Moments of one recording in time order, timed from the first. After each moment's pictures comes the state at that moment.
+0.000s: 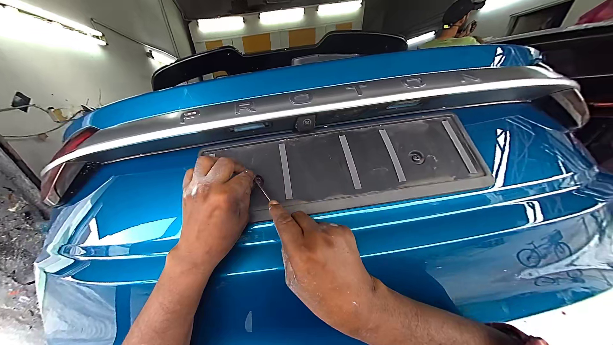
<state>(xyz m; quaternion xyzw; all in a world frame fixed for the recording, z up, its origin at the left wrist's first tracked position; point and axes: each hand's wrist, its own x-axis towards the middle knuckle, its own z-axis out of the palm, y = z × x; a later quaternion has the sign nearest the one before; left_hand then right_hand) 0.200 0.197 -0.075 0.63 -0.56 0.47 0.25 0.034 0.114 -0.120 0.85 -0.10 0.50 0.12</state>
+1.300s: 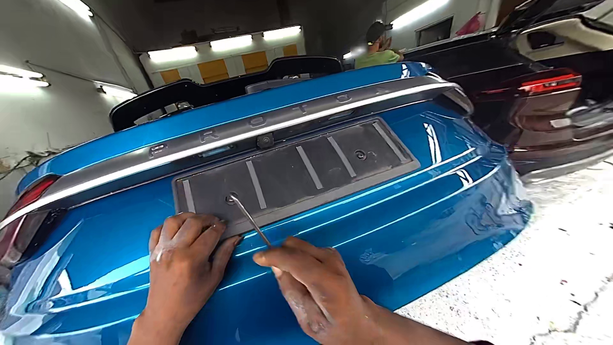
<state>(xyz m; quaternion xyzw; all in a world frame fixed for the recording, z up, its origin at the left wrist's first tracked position) 0.204 0.237 -0.108 0.59 -0.61 0.45 0.25 0.000 0.121 -0.144 0.77 0.09 0.59 -0.22</state>
